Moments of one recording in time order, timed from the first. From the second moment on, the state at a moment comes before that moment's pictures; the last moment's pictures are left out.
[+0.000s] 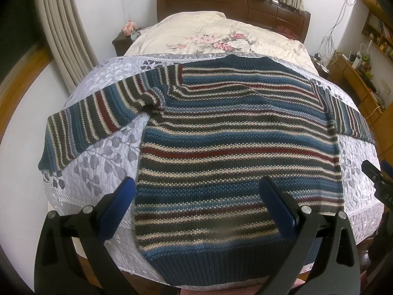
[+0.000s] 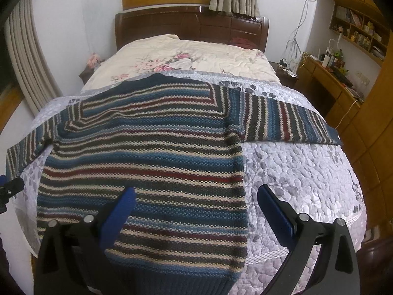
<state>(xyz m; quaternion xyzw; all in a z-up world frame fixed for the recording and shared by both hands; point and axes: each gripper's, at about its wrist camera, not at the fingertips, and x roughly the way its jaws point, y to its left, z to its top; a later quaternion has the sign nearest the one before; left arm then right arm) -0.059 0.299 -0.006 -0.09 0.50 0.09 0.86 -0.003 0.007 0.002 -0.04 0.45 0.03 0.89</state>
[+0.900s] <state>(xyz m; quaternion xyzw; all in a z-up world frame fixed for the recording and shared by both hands) -0.059 0.300 -0.010 -0.08 0.50 0.09 0.85 -0.002 0.010 0.001 -0.04 0.45 0.03 0.89</state>
